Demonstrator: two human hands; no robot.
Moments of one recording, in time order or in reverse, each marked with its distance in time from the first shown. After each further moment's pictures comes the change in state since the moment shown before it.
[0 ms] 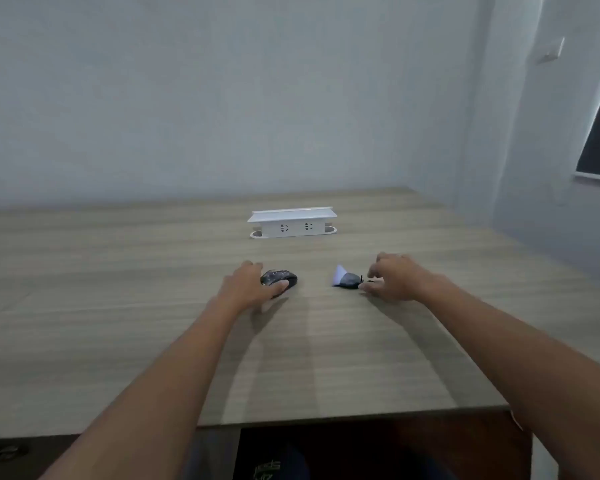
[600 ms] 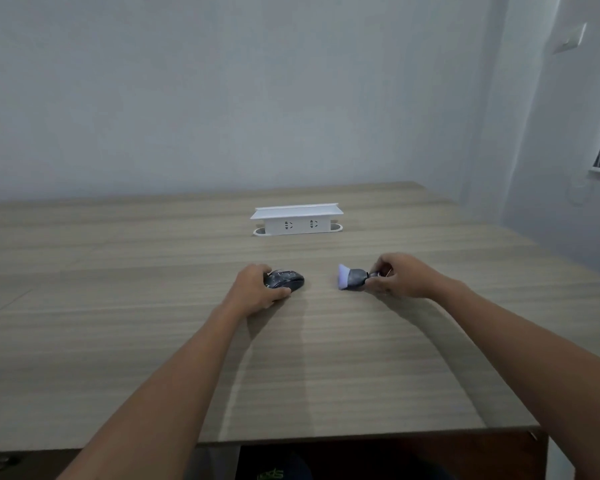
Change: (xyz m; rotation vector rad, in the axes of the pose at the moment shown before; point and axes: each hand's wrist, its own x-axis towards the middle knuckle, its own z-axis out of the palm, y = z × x) left_hand 0.017 -0.009 0.018 -0.354 0.062 0.028; right_hand 0.017 0.015 0.014 0.578 0.057 0.023
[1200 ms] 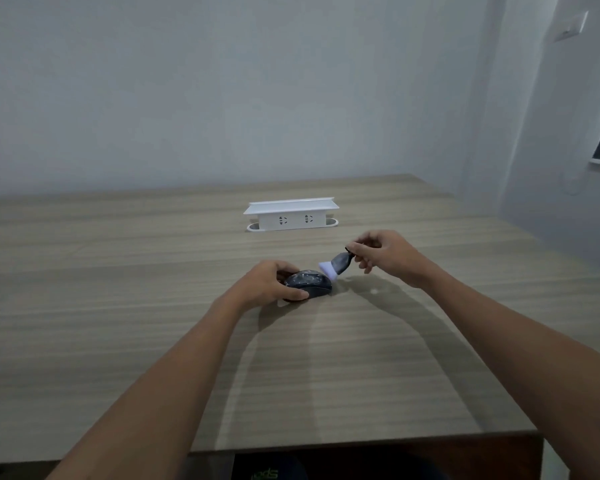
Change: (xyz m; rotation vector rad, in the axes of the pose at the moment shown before) left_hand 0.012 0.021 0.009 -0.215 -0.284 0.111; right_hand 0.012 -0.032 -0.003 0.576 0.050 -0.042
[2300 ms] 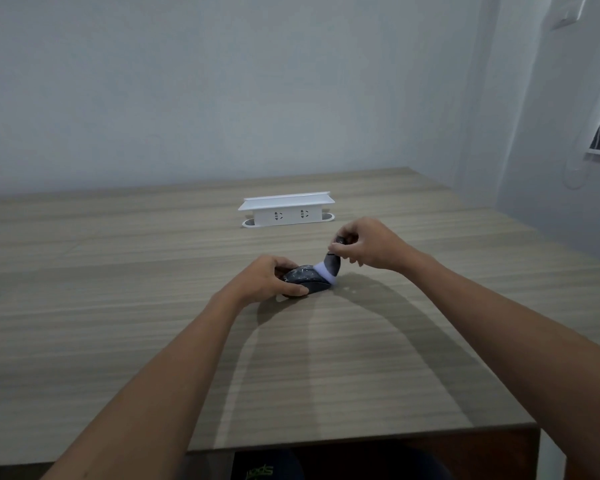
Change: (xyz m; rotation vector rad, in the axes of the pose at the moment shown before) left_hand 0.008 0.001 0.003 -0.028 -0.023 0.015; right_hand 0.005 -0.028 0.011 -0.434 -0.058 -0.154
